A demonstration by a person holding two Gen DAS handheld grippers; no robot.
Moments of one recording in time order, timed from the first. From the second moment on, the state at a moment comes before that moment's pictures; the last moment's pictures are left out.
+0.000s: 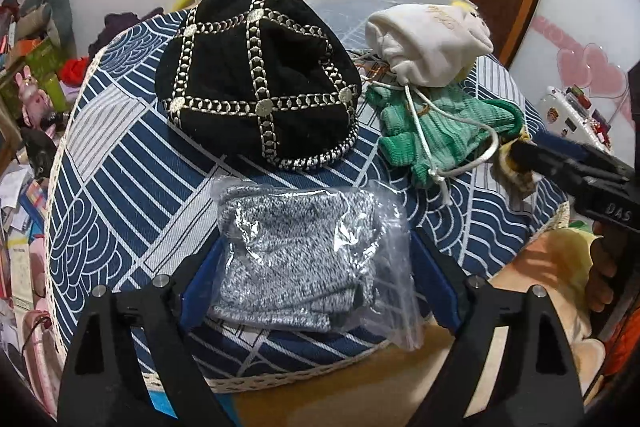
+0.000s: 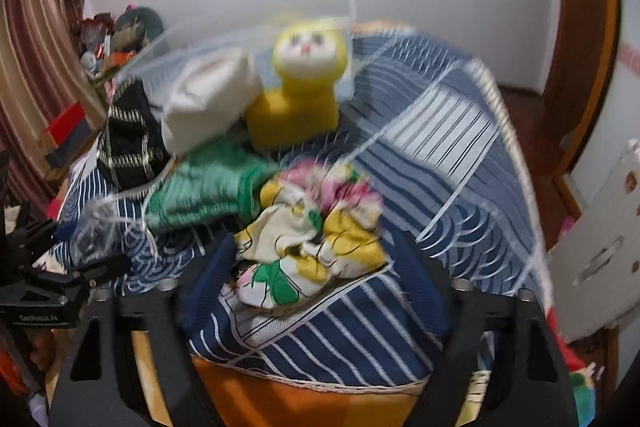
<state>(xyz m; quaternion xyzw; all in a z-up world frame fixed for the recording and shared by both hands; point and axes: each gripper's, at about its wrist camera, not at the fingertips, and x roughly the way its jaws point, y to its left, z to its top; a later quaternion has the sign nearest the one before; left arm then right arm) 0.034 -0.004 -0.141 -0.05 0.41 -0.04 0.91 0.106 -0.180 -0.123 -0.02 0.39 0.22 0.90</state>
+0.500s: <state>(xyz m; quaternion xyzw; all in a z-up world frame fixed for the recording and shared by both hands) 0.021 0.023 -0.108 -0.09 0.36 -0.03 0.93 0.096 -0.211 -0.098 0.01 0.35 0.19 0.92</state>
